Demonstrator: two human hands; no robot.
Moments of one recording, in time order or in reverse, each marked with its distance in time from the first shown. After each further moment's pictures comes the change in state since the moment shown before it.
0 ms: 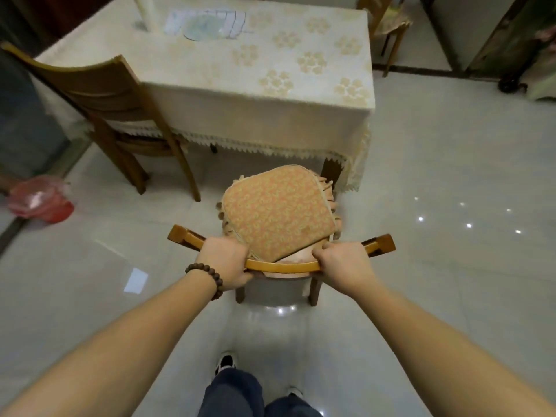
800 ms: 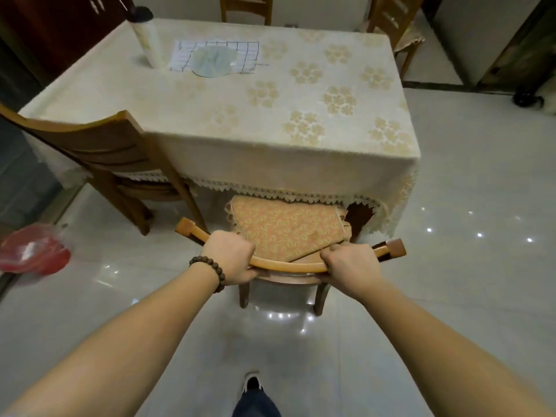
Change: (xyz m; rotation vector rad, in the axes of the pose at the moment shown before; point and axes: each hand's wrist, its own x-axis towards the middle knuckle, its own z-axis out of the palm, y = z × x) left_hand 0.193 -0.196 -0.001 0.074 0.058 0.120; right_hand 0.243 0.023 -0.047 0.017 0.039 0.034
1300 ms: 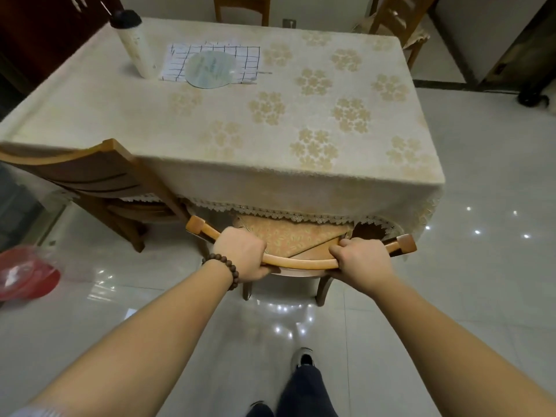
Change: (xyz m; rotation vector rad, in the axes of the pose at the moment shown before) left_hand 0.109 -0.074 0.007 -0.026 0.004 0.041; right_hand 0.118 0.042 -0.013 -0.011 -0.005 0.034
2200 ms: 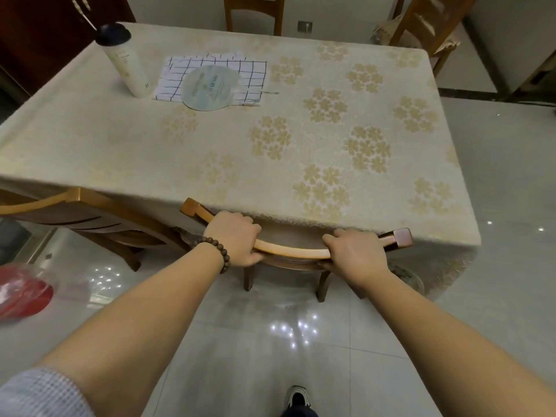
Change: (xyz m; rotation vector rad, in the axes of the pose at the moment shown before) left_hand 0.151 -0.097 -0.021 0.041 -0.020 -0.023; right_hand 0.162 0.076 -0.021 -0.002 0.019 -0.005
